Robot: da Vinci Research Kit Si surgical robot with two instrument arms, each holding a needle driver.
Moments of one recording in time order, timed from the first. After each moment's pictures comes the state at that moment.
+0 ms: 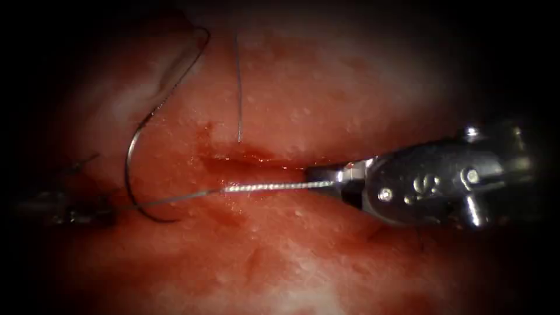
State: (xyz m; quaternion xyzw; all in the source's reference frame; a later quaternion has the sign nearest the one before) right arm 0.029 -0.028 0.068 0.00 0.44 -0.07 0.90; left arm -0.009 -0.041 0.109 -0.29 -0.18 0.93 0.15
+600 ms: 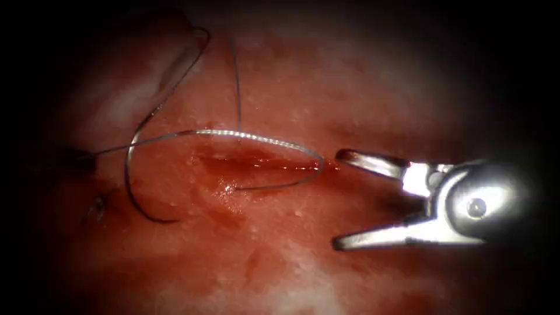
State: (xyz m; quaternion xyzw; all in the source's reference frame) right arm 0.023 -0.026 0.064 0.12 0.61 0.04 0.78; left arm -0.006 -0.038 0.110 -0.30 -0.13 0.93 0.15
